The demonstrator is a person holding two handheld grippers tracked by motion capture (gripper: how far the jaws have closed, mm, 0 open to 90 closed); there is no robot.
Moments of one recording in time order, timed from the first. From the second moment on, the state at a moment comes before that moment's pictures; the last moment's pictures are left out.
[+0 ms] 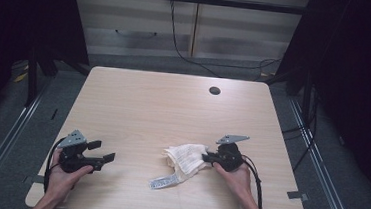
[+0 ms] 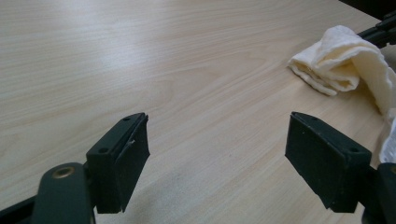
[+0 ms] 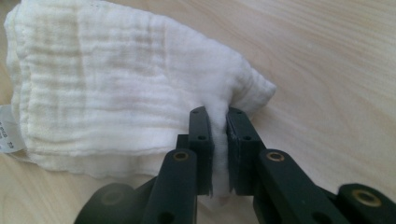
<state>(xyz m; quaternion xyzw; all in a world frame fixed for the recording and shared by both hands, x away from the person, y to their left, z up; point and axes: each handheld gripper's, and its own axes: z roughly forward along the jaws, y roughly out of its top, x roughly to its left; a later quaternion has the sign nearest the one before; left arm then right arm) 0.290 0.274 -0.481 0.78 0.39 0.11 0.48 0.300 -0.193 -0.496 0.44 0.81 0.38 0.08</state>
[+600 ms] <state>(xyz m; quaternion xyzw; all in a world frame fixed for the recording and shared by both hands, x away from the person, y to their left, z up) 0.290 0.273 -0.481 0.78 0.39 0.11 0.48 0.265 -0.167 -0.469 0.33 0.82 0.46 0.05</state>
